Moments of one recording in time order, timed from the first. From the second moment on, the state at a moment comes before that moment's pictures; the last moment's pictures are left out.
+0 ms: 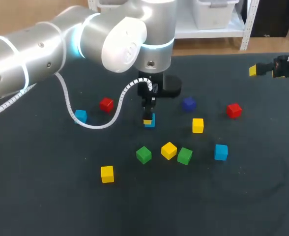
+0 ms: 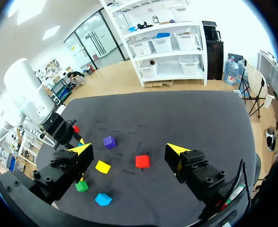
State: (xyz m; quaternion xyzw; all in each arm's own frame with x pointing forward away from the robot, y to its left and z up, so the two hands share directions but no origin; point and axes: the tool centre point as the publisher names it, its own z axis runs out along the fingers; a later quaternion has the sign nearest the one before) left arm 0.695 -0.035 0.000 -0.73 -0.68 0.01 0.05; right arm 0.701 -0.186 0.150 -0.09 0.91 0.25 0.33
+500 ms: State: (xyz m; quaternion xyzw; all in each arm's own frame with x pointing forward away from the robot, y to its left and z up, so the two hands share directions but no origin) left arm 0.692 -0.034 -0.001 -0.73 -0.68 0.01 0.06; right arm 0.701 -0.186 0.150 -0.09 0.91 0.25 0.33
